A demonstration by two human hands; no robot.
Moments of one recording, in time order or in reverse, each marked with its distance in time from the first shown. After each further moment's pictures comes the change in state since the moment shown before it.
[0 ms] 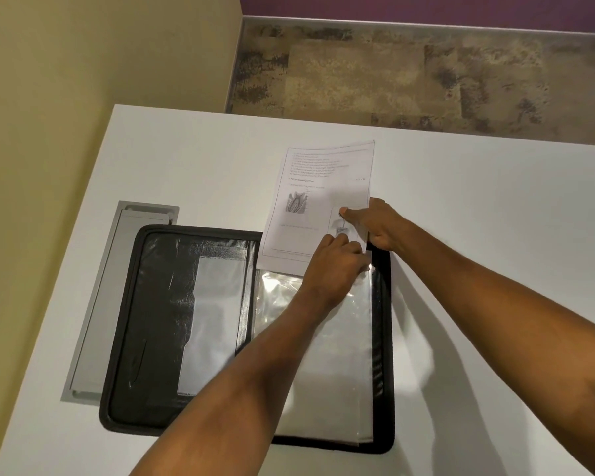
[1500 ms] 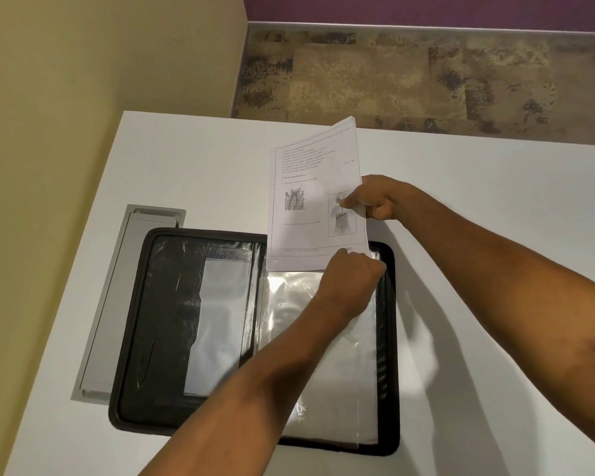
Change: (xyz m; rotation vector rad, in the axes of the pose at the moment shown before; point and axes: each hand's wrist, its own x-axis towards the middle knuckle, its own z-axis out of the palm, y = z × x) left_hand -0.003 0.032 -0.026 0.133 -0.229 -0.032; right_hand 0.023 -0.059 -0.001 -0.118 -0.116 0.169
